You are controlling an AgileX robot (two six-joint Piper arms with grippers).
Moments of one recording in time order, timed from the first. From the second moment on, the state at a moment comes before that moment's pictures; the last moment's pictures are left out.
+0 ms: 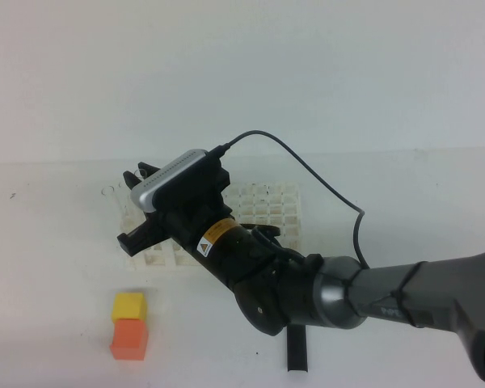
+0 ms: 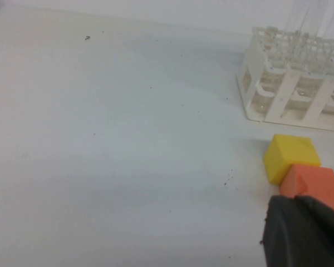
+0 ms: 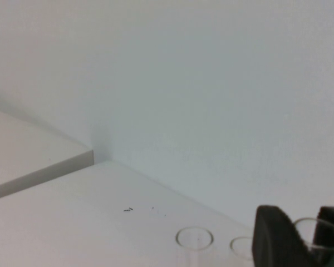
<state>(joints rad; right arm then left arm) 0.89 2.26 -1.43 0.17 -0.77 -0.18 -0.13 -0.03 0.03 0.02 0.33 -0.06</state>
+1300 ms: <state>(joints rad) 0.89 2.29 -1.44 0.22 -0.72 -0.26 -0.13 -0.03 0.03 0.02 0.33 -0.06</state>
